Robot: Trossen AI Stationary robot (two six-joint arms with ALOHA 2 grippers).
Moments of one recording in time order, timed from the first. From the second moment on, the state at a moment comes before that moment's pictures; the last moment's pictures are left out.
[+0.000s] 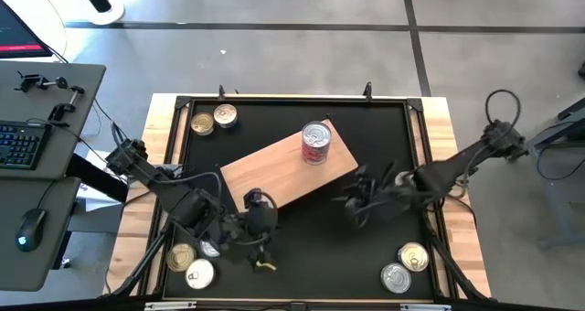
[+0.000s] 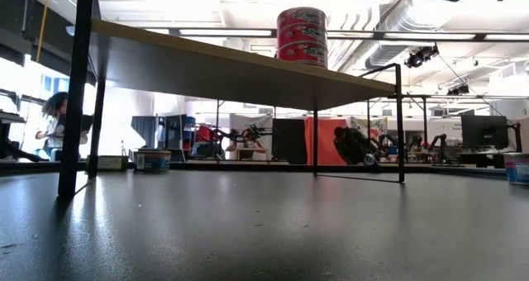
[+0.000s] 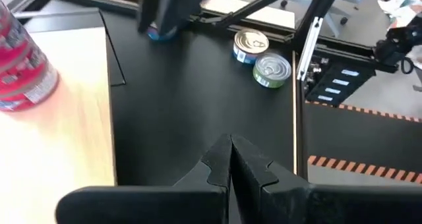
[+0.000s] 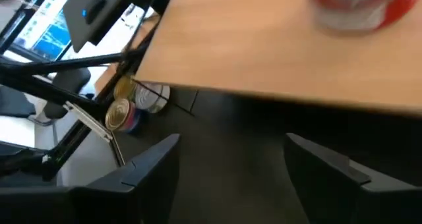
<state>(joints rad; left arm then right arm) -0.61 1.70 1.78 -0.83 -0.57 -0.62 0.50 1.28 1.11 -0.57 0.55 1.18</state>
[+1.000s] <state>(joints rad) -0.68 1.66 1.78 -0.96 -0.62 -0.60 0.29 1.86 1.50 -0.65 0.83 1.12</state>
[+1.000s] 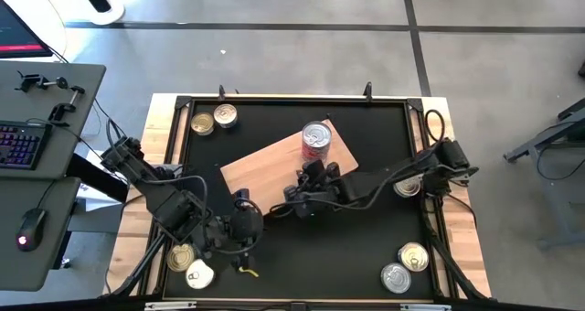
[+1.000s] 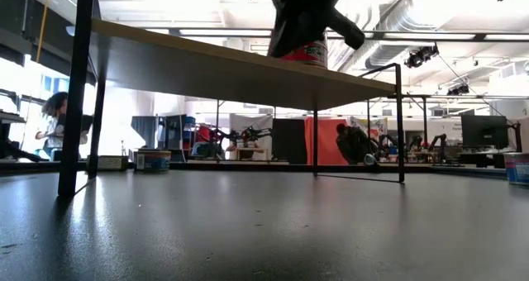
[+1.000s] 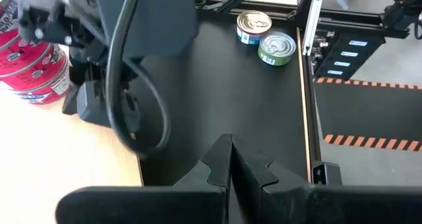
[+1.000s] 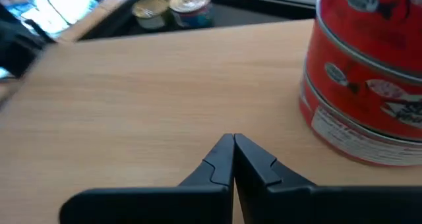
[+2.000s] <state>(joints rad) -0.70 1.66 1.78 -0.98 -0.65 -0.63 0.21 1.88 1.51 -0.86 0.86 1.23</state>
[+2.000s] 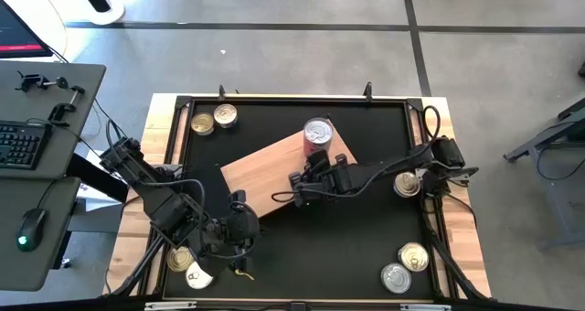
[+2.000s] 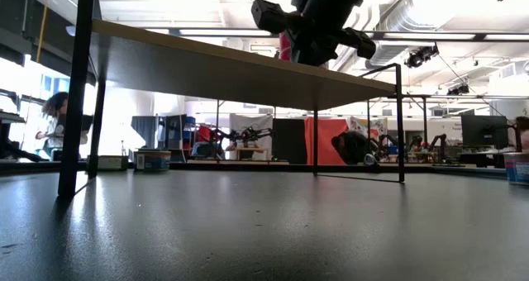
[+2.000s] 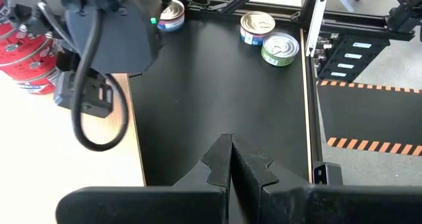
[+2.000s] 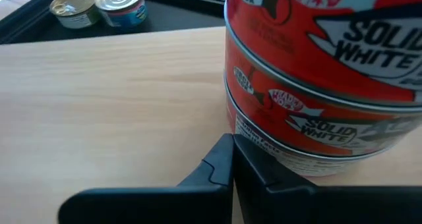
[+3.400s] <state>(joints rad) -0.70 1.66 1.78 -0.98 -0.67 -0.68 0.39 1.87 1.74 -0.97 0.33 0.81</state>
